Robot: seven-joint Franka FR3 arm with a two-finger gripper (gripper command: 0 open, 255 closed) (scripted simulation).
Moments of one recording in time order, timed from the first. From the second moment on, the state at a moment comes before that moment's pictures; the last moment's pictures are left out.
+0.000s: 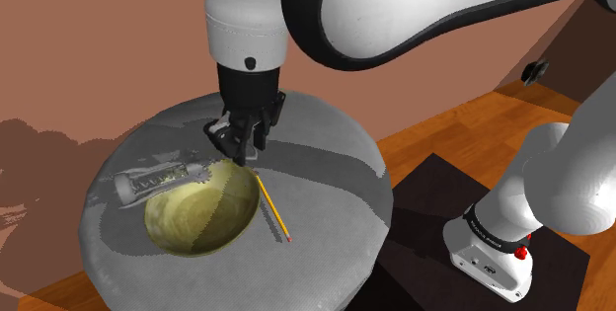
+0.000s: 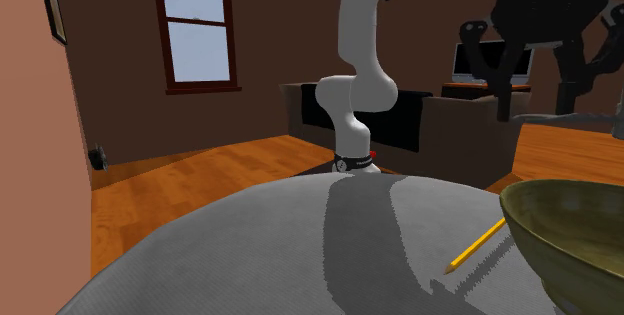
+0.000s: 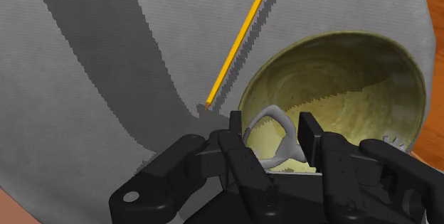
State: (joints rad) arm 0.33 0.02 0.56 -1.82 0.01 1.92 0.61
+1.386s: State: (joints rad) arm 0.33 0.04 0.56 -1.94 -0.01 2.07 0.62
